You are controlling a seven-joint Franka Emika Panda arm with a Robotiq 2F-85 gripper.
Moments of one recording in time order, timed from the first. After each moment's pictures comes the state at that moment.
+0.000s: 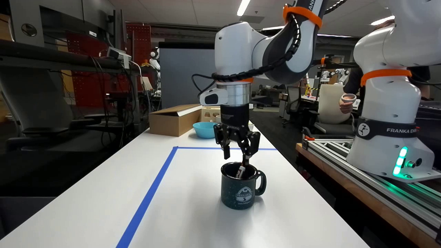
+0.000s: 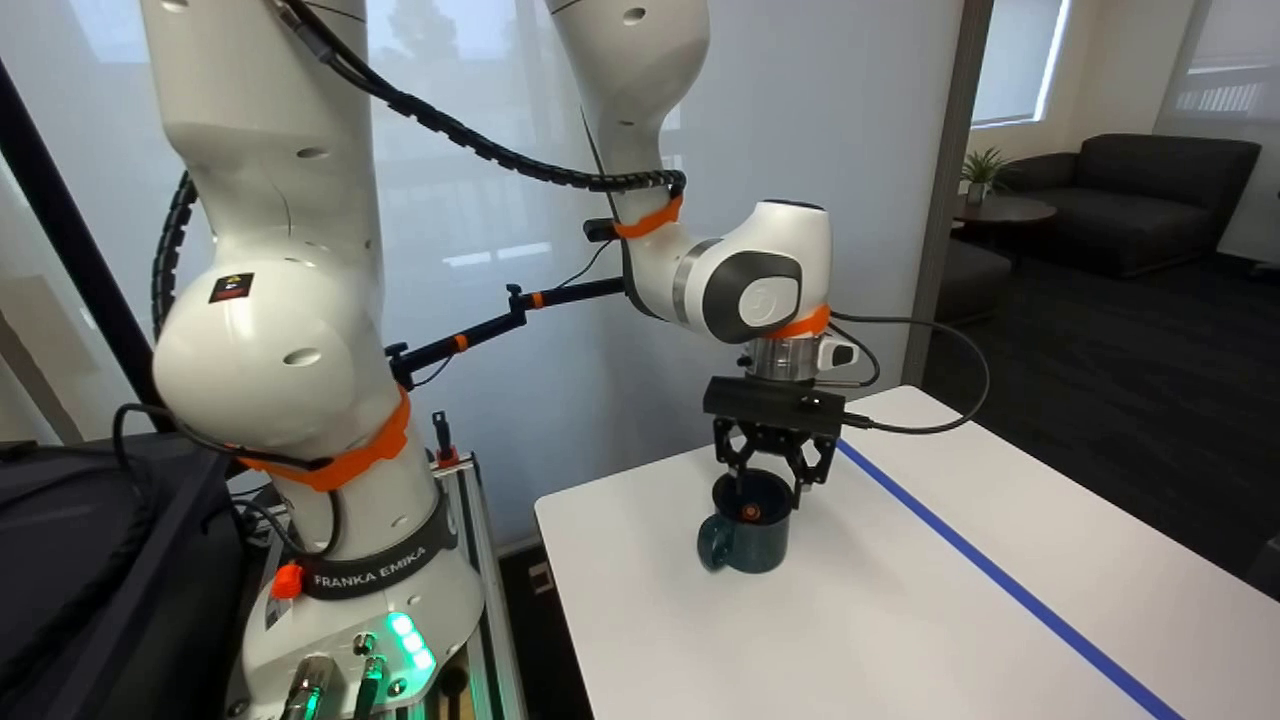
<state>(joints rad) -0.02 0.20 -0.01 -2.60 -0.24 2.72 -0.61</state>
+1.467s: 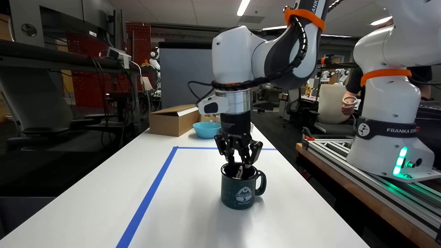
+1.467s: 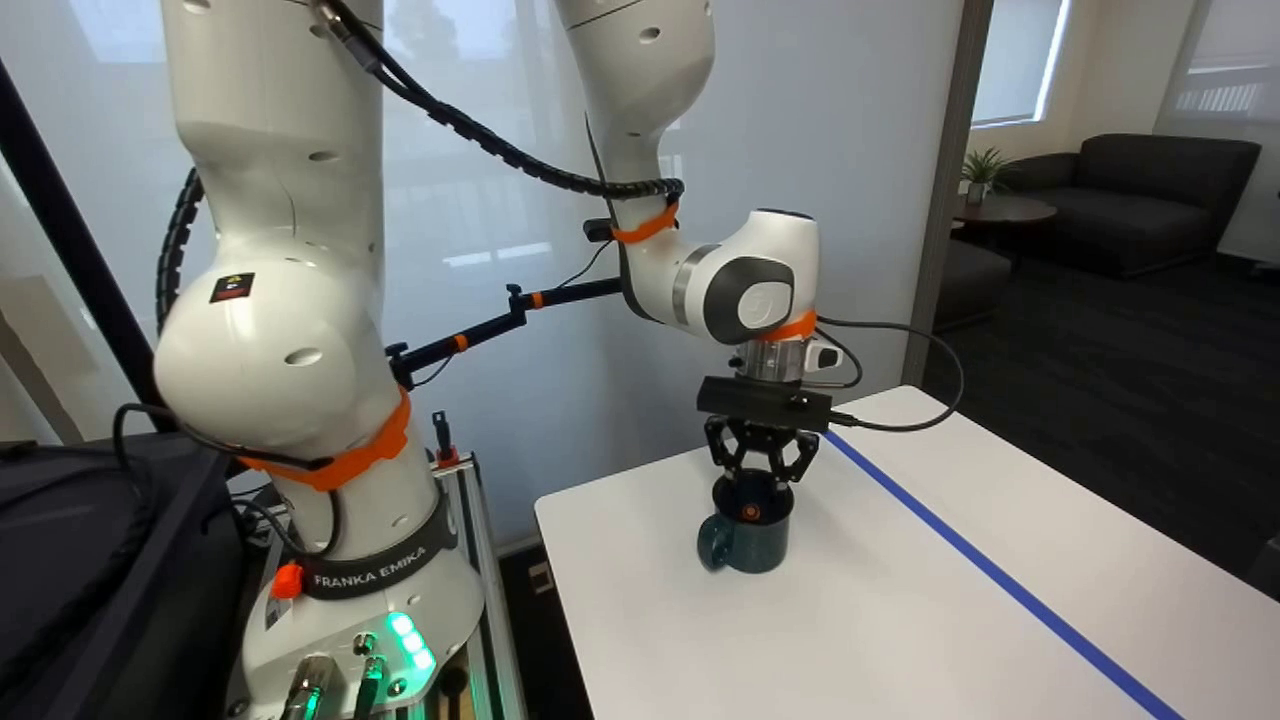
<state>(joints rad) -0.01 0.25 0.04 -2.58 -0.25 2.70 -0.59</state>
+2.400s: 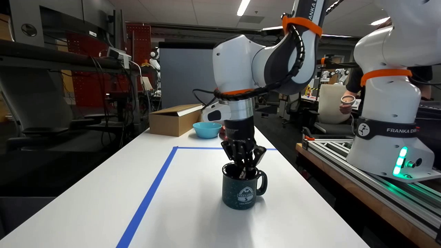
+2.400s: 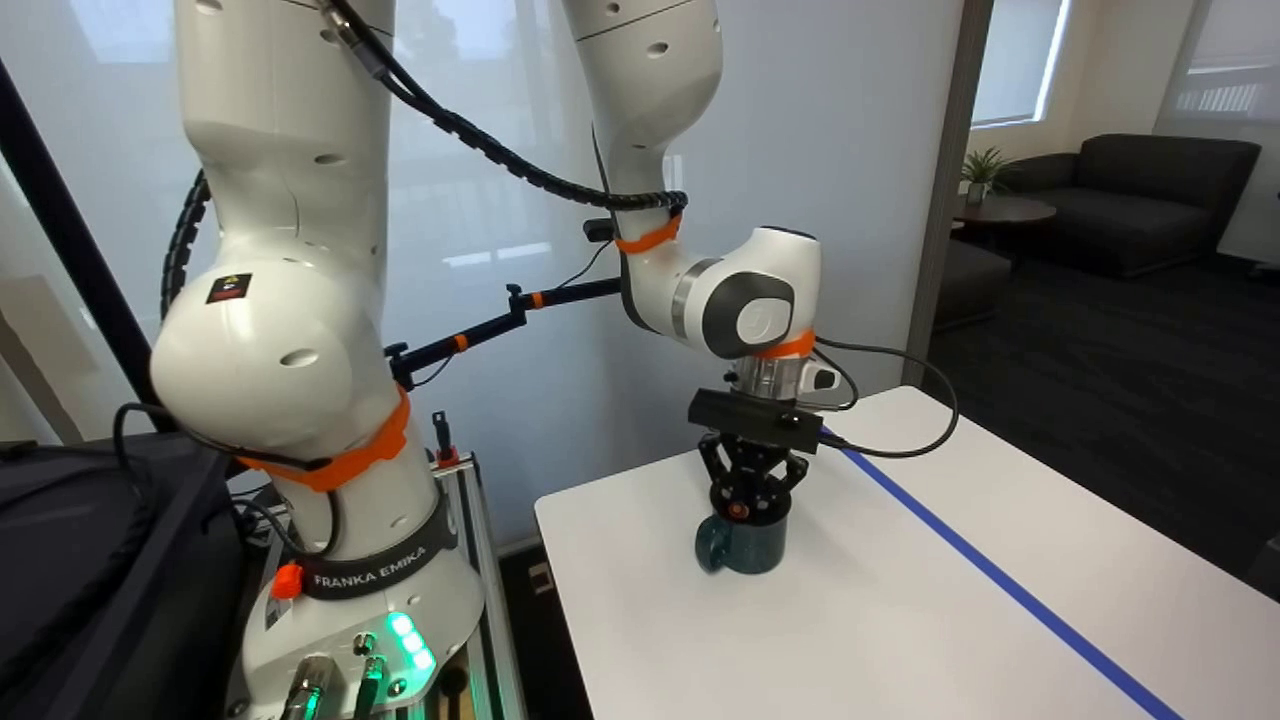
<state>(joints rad) -0.03 0.28 0.04 -2.58 -0.25 2.68 -0.55</state>
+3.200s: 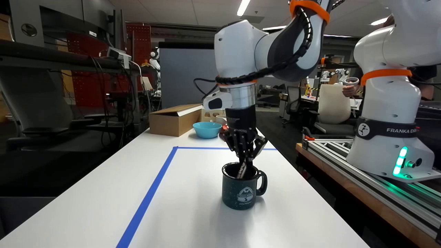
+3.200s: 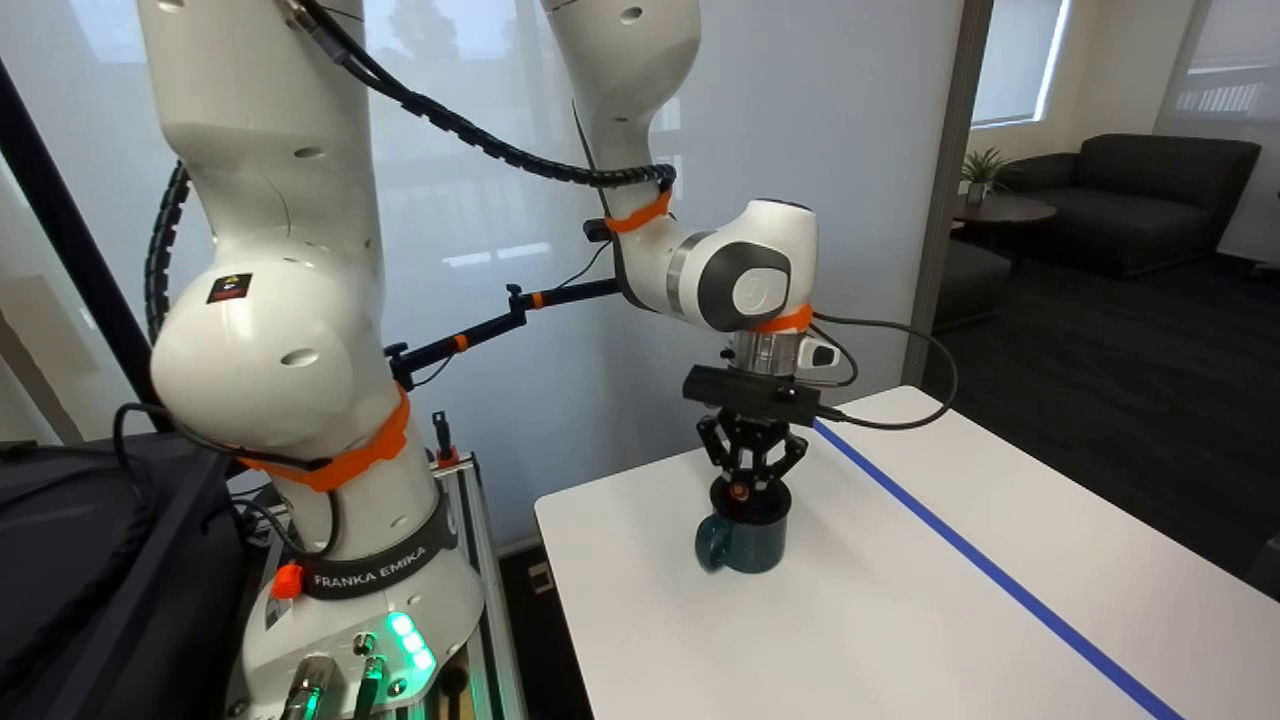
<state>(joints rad) -0.03 0.18 0.05 -2.61 -0.25 2.61 -0.52</state>
